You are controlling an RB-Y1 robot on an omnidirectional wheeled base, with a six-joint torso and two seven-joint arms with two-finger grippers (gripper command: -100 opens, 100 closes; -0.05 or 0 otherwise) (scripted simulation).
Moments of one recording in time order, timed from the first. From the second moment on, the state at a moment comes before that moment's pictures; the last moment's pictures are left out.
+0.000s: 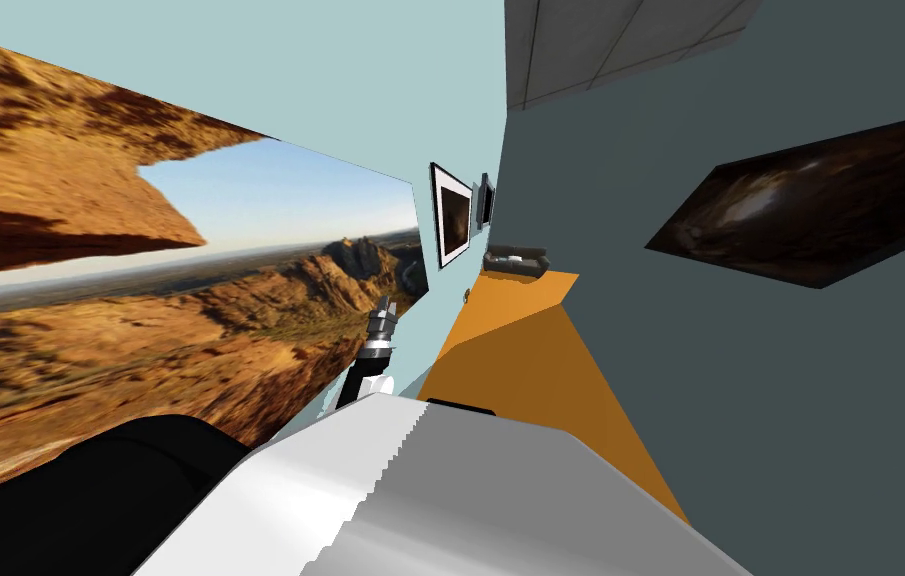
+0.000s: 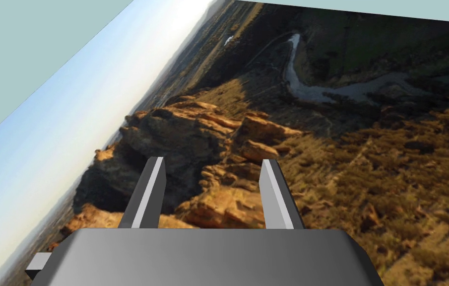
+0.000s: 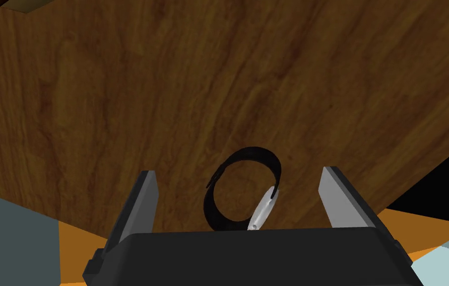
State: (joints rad) left arm 0.53 0.02 -0.02 -2.20 0.11 -0.36 -0.06; right arm 0.72 -0.69 0.03 -0.50 0.77 -0.51 0.68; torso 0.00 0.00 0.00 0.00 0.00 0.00
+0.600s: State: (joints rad) left arm 0.53 0.02 -0.02 -2.20 0.11 -0.36 -0.06; right arm 0.72 -0.68 0.03 -0.50 0.77 -0.51 0.68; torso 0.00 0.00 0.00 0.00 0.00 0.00
